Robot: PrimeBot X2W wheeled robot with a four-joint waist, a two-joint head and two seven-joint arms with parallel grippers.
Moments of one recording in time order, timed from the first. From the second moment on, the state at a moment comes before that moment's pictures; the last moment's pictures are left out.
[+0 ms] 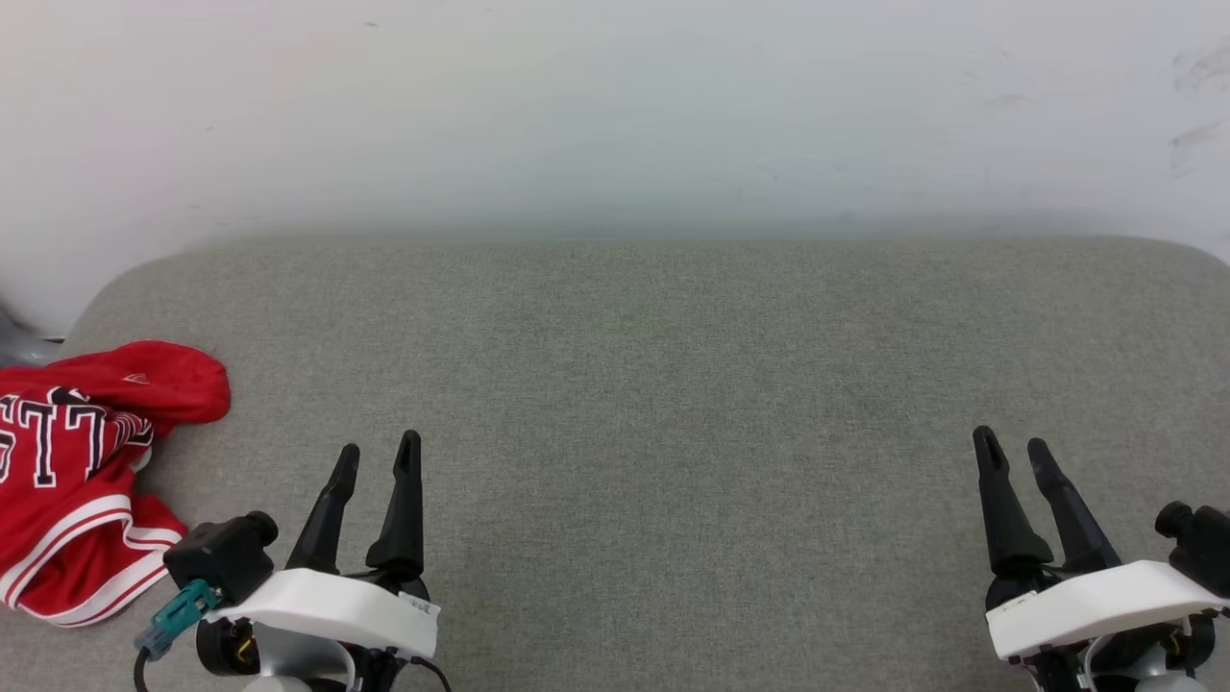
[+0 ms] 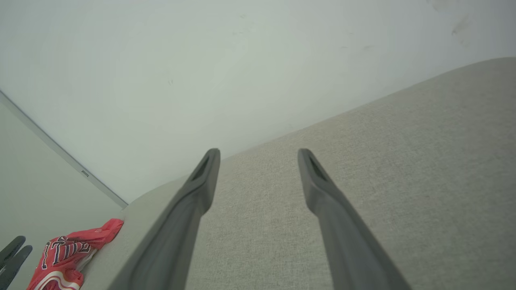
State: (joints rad) left arm -0.05 0.06 -0.02 0.10 -0.56 -0.12 -0.13; right arm -0.01 -0.05 -0.05 0.04 0.59 0.13 -0.03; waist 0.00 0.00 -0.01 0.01
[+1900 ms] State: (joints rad) left arm -0.06 0.10 -0.10 0.17 -0.11 -0.06 -0.25; right arm 0.04 -0.05 -0.10 -0.04 0.12 0.13 -0.08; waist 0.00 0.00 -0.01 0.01
